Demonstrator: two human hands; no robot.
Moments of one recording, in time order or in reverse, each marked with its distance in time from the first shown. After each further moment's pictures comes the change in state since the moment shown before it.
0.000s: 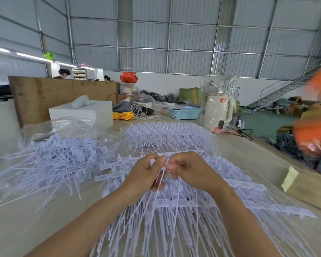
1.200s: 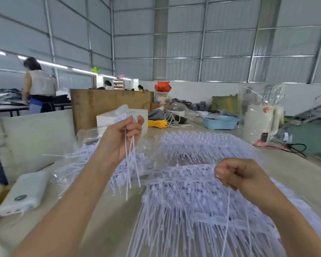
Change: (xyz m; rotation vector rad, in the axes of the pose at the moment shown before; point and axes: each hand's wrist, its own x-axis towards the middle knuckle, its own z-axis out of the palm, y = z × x) left_hand 0.019 0.063 -0.140 -1.164 -0.027 -0.007; right_hand -0.006 -0.014 -0.015 0.251 0.115 -0.101
